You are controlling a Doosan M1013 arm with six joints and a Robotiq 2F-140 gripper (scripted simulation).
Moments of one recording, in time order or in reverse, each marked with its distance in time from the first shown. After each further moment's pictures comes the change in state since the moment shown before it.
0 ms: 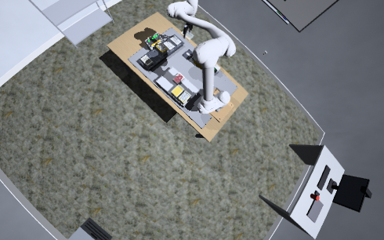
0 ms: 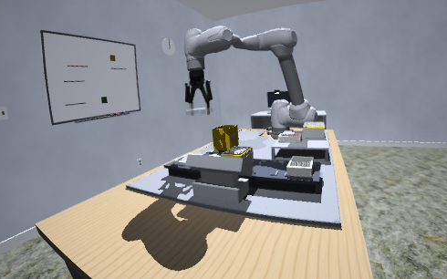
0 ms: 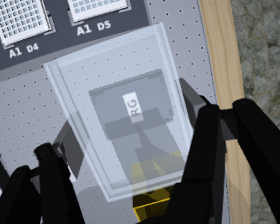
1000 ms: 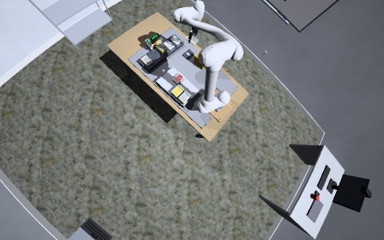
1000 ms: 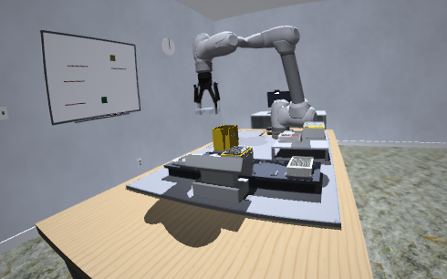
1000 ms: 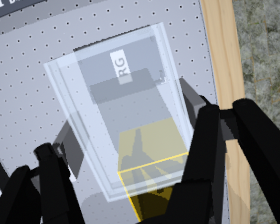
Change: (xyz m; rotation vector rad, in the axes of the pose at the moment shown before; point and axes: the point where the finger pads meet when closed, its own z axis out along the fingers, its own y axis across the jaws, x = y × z) arm -0.081 -0.003 0.006 0.003 -0.006 -0.007
